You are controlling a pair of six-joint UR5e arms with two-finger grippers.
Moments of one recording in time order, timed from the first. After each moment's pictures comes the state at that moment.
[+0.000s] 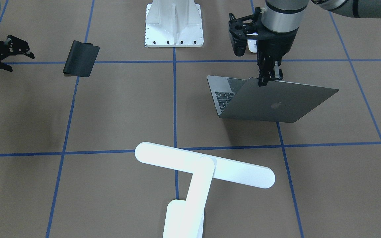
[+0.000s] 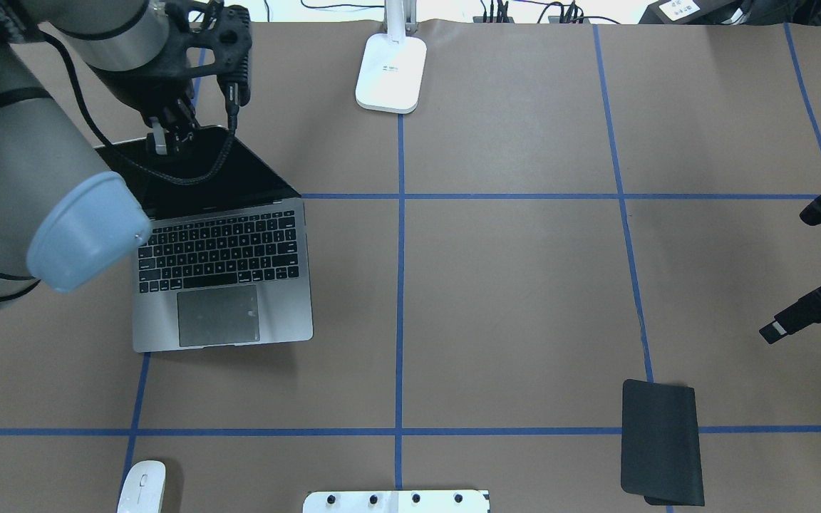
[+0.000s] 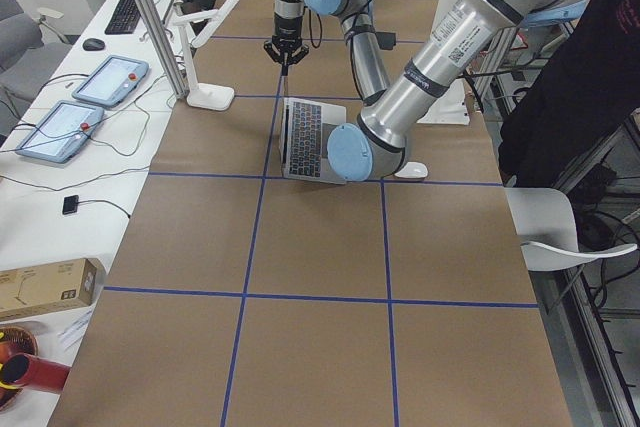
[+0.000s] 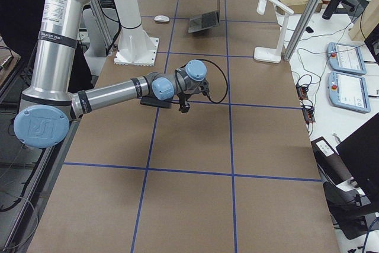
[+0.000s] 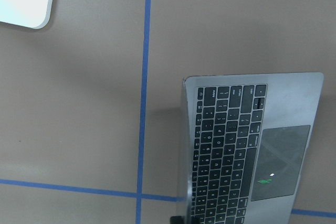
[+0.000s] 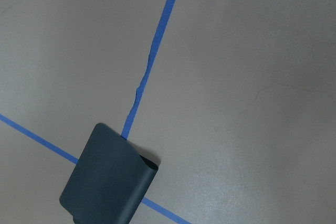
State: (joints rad) left arm -0.87 -2.33 -1.97 -1.02 -1.96 0.63; right arm 1.02 -1.78 2.03 -1.44 2.55 0.25
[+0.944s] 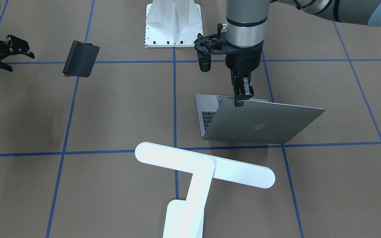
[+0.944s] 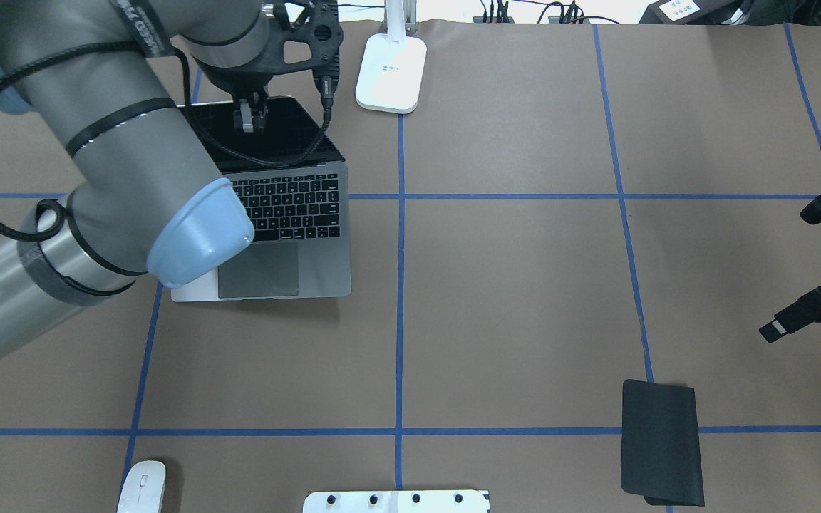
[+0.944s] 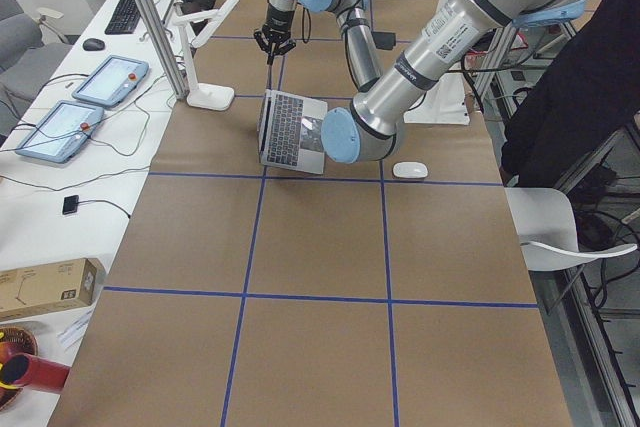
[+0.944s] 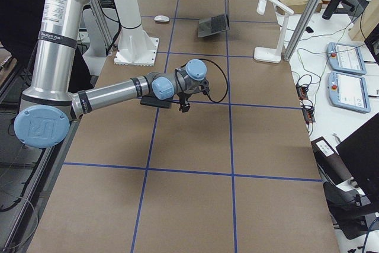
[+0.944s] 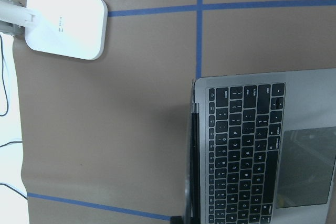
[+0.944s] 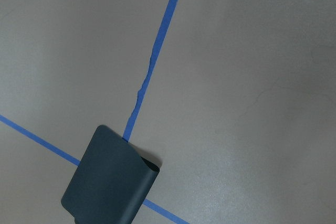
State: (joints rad) left arm -0.79 -2.45 -1.82 -1.15 -1.77 0.53; right arm 1.02 -1.78 2.03 -1.44 2.55 0.26
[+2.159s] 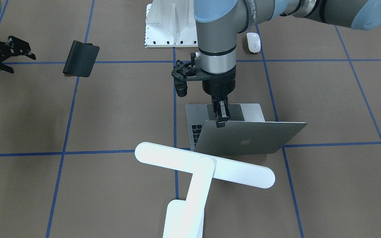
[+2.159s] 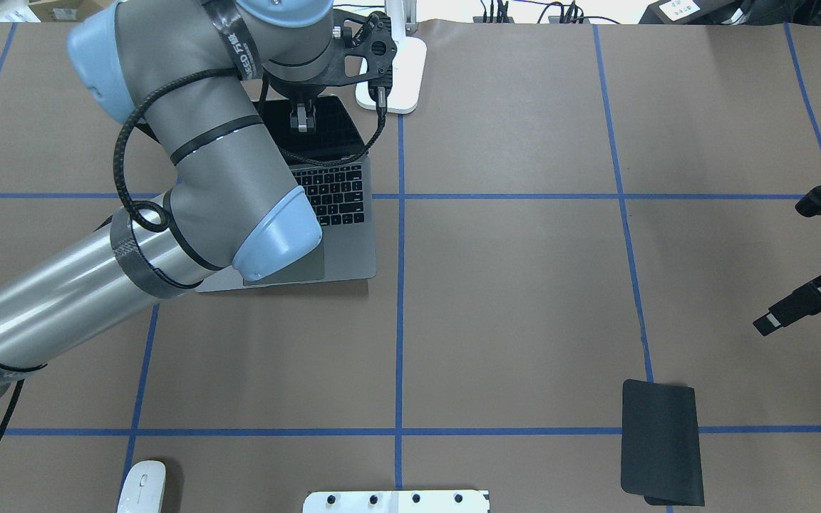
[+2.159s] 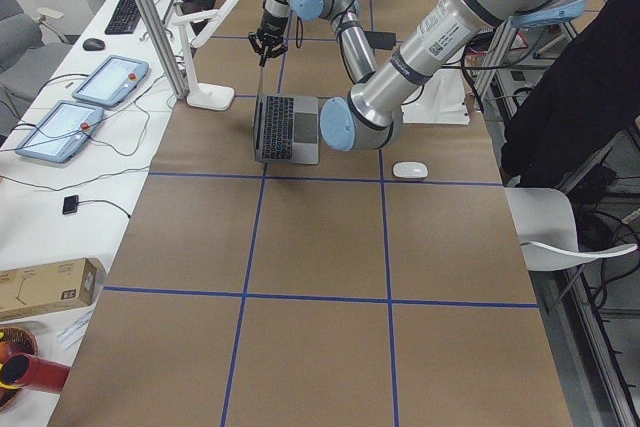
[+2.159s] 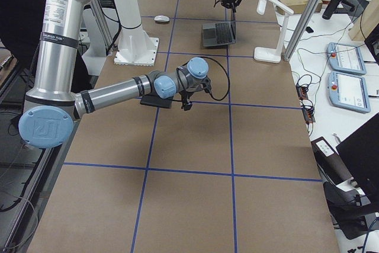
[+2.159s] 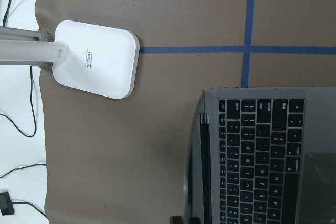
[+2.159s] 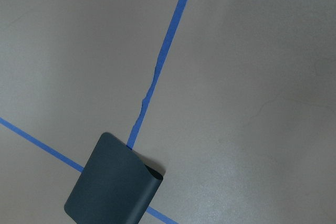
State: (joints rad) left arm -0.74 -2.51 -1.64 -1.30 -1.68 0.49; right arm 1.03 -1.76 2.03 -1.44 2.55 0.26
